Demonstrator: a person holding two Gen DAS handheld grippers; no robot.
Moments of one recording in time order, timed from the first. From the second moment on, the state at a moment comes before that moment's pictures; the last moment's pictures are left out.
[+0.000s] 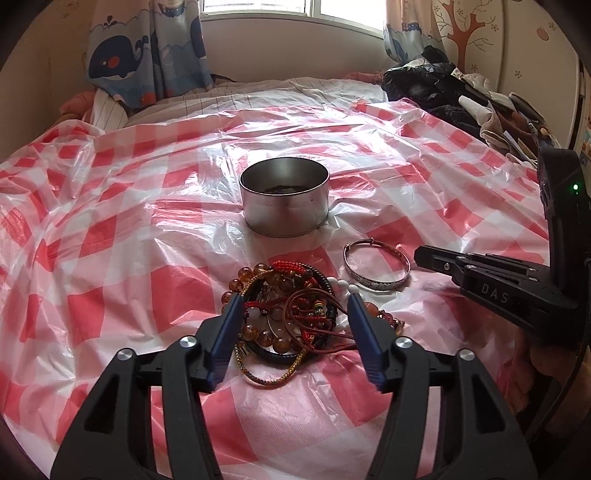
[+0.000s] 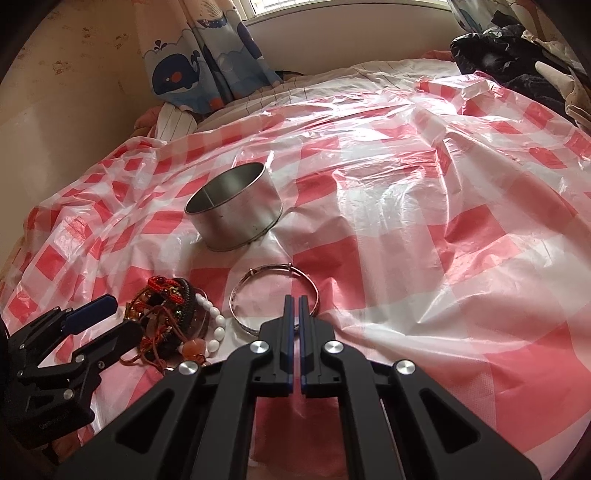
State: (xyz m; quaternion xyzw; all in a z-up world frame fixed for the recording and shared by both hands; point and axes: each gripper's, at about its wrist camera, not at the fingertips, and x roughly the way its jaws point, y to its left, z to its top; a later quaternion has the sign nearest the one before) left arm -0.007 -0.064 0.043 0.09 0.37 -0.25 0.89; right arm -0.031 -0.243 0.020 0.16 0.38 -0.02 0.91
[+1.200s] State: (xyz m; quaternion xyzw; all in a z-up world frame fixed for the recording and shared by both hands) left arm 0.023 -0.063 0.134 0.05 0.32 -0.30 0.90; right arm 0.000 -0.221 0.008 0.12 0.43 0.00 0.90
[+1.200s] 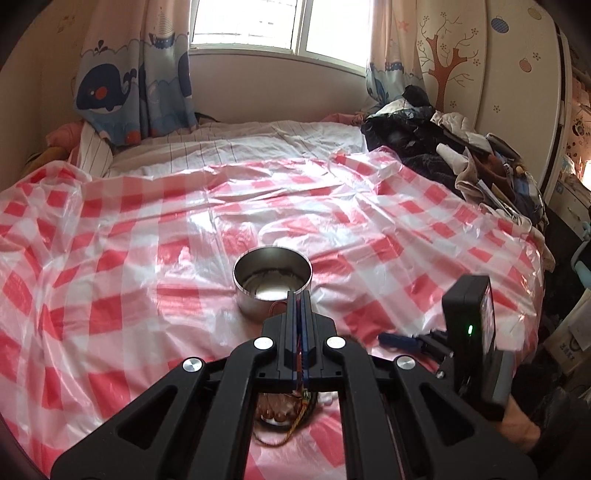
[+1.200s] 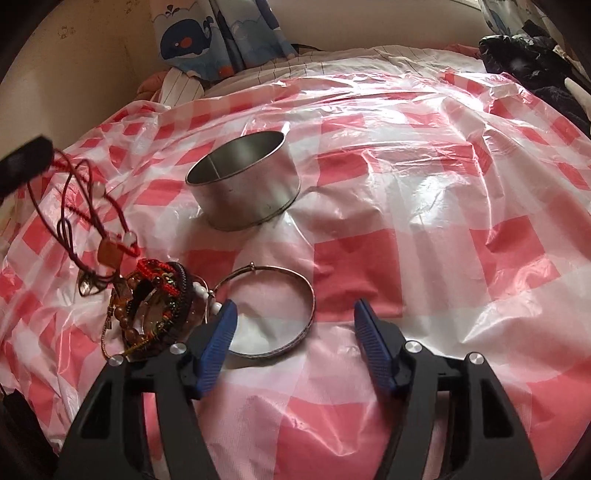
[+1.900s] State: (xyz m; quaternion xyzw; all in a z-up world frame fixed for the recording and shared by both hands) left arm 0.159 -0.097 0.065 -0.05 0.40 -0.26 0.88; right arm 0.031 -0.250 0.070 0.13 0.33 -0.01 0.93
